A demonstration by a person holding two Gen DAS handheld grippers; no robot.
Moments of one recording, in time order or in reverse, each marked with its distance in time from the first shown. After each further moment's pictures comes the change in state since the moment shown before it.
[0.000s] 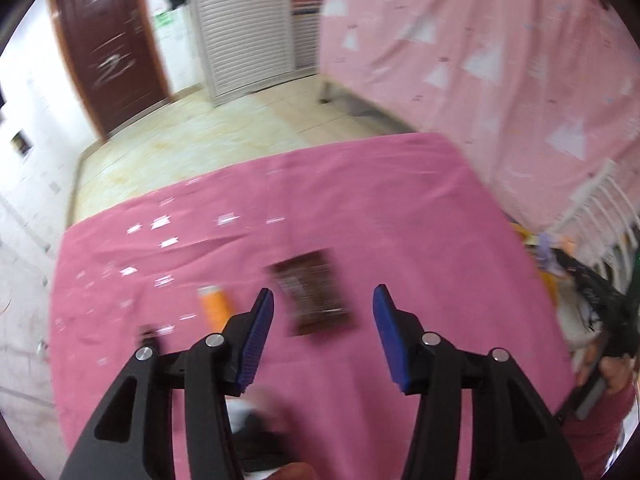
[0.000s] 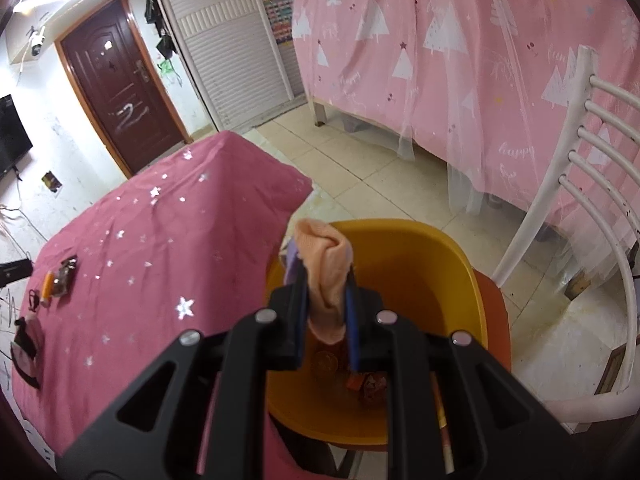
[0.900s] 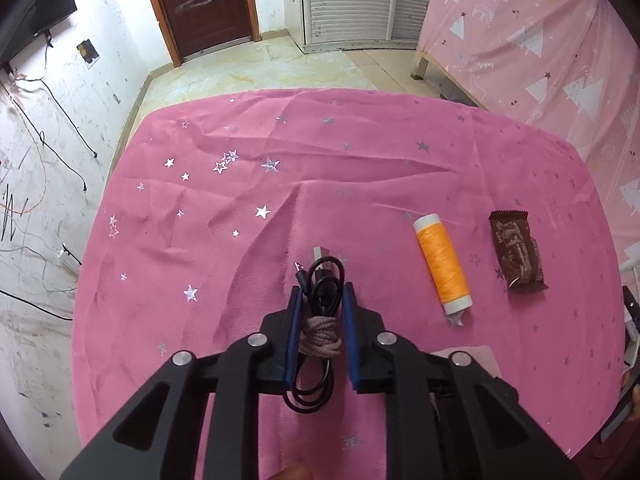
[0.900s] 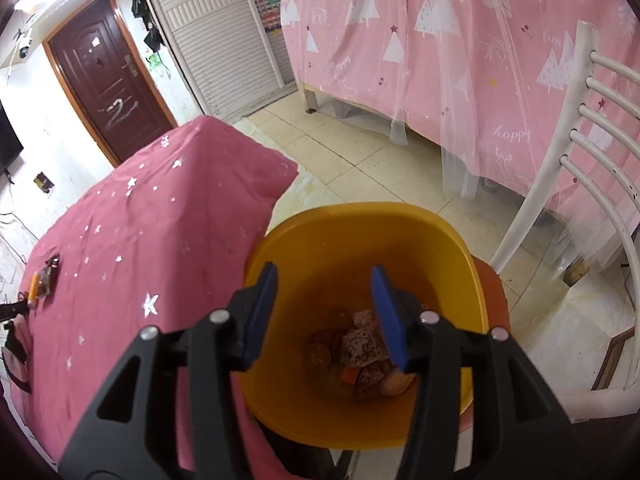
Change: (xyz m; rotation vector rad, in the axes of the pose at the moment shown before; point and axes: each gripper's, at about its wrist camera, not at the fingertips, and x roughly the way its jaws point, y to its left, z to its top) left arm 0.025 0.124 -0.039 -0.262 0.123 0.139; right arm 0.017 -0.009 -0.003 0.028 0.040 -0.012
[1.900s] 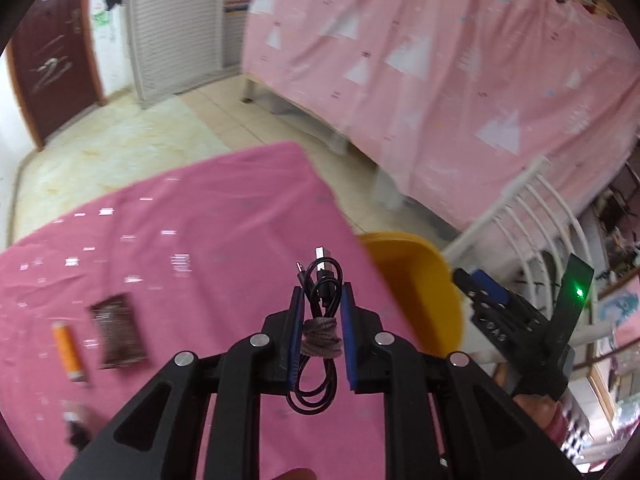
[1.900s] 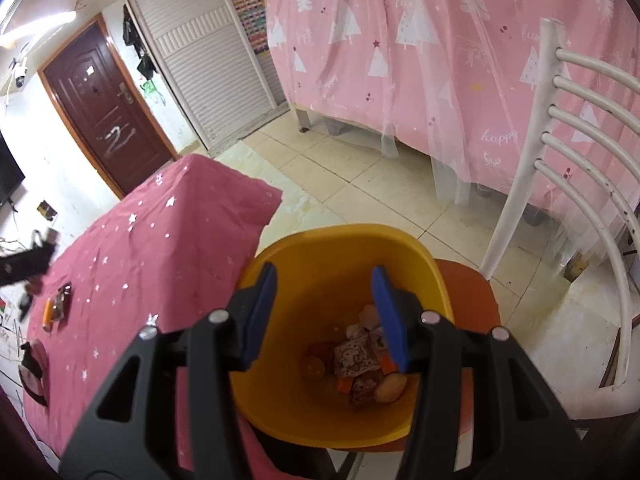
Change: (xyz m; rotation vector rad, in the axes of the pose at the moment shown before) left arm -0.069 -0.283 -0.017 0.353 -0.074 -0.410; right arm -0.026 -0.028 0.007 0.068 -0.066 0.007
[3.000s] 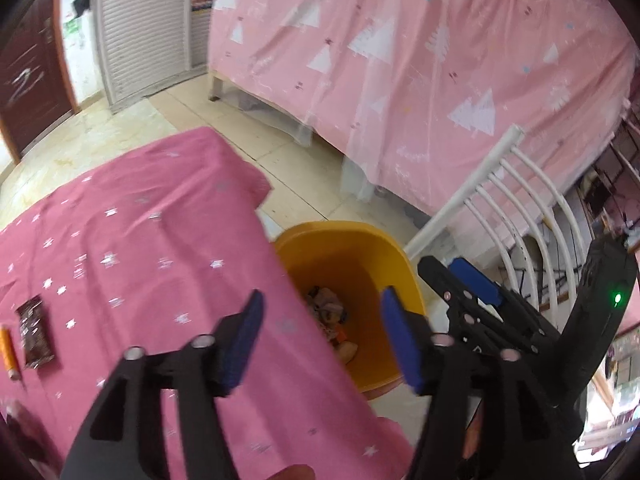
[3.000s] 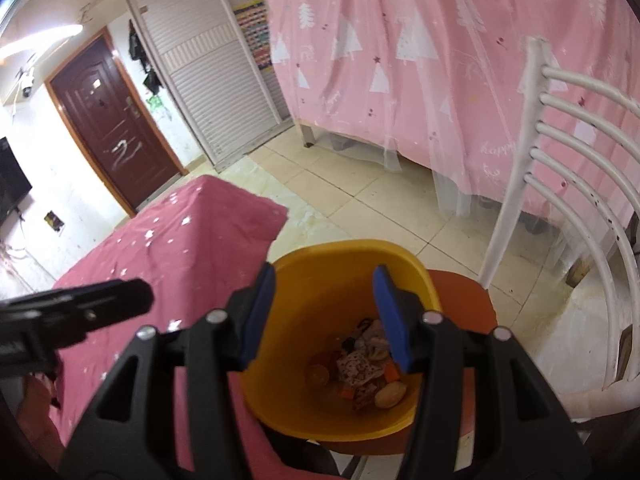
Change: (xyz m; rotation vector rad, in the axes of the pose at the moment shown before) left arm 0.038 -0.050 -0.005 0.032 -0.002 -0.045; right arm -0.025 0.006 0.000 -0.002 -0.050 0.032
